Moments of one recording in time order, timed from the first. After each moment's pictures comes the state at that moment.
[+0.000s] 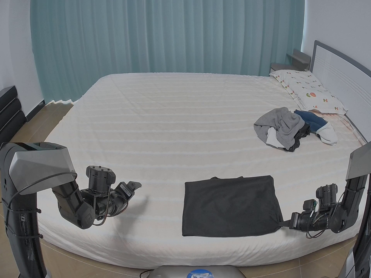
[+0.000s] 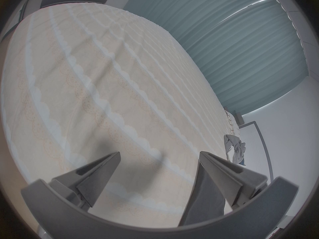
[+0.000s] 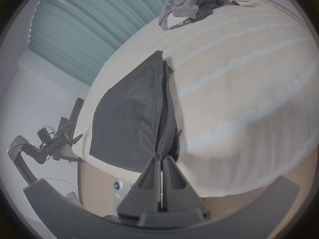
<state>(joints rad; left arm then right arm) -0.26 2.27 -0.64 -1.00 -0.03 -0.99 -0.03 2.24 -0.24 -1.10 0.45 0.32</state>
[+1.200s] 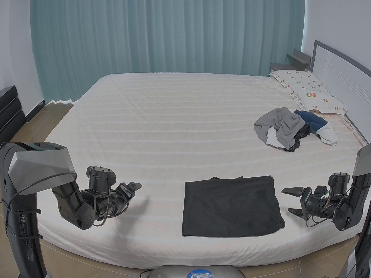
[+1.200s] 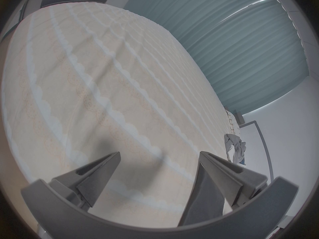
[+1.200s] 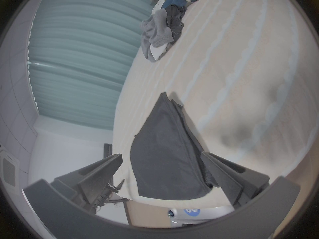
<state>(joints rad) -0.27 2.27 -0.63 -0.98 -0.03 -0.99 -0.10 2.21 -0.23 -1.42 0.57 0.91</state>
